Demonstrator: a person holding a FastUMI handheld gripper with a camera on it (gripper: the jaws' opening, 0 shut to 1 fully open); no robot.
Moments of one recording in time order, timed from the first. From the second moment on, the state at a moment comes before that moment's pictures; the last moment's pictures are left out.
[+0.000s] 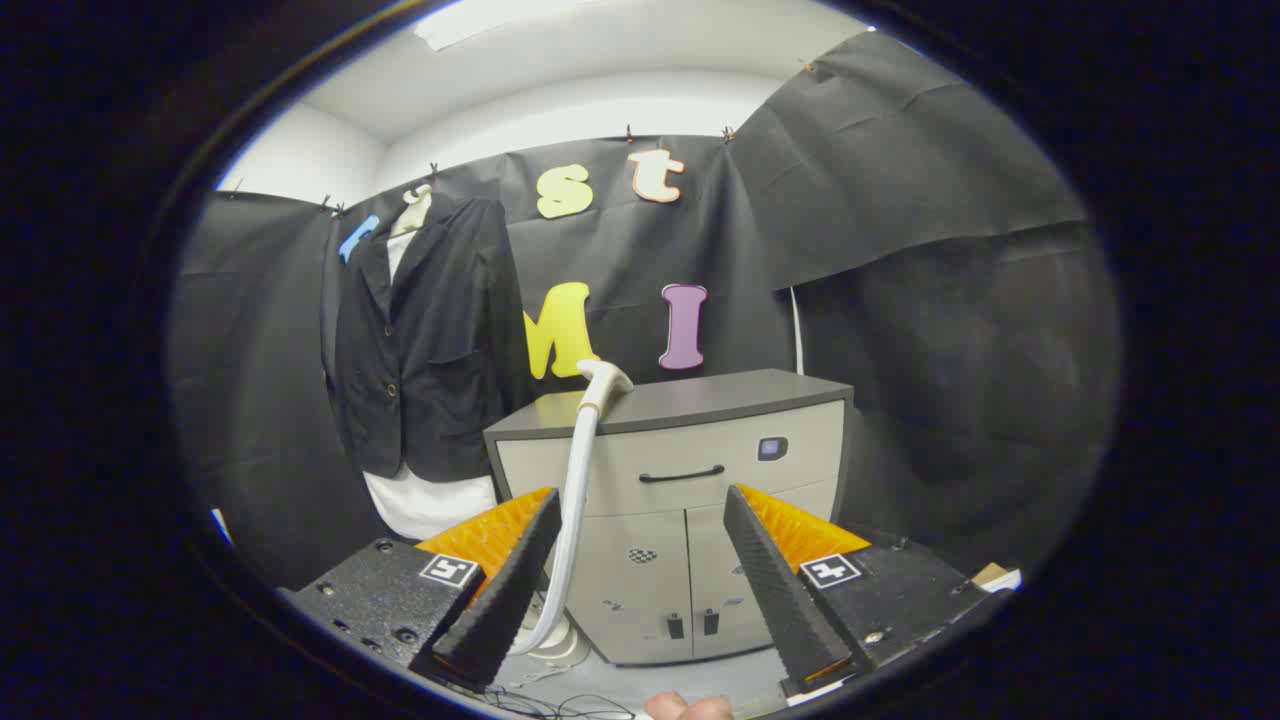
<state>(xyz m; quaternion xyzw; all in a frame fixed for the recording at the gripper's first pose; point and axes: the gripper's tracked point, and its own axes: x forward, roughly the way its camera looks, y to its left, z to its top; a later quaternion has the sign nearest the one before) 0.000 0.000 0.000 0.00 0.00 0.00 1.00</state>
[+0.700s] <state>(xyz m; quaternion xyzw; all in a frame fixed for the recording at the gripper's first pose) -0.013 -0.002 0.013 -0.01 -0.01 -0.03 1.00</state>
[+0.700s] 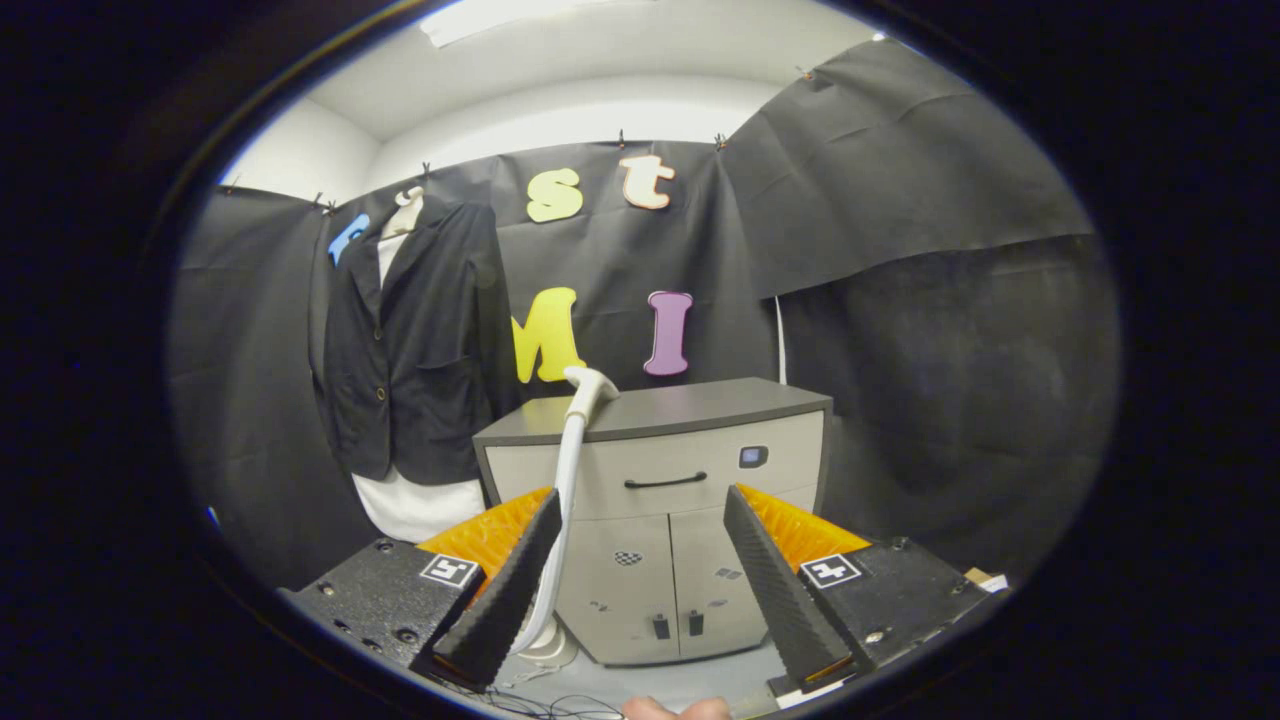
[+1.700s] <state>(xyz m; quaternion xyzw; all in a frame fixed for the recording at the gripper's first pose) 0.044 0.077 0.046 -0.01 0.04 -0.07 1.00</state>
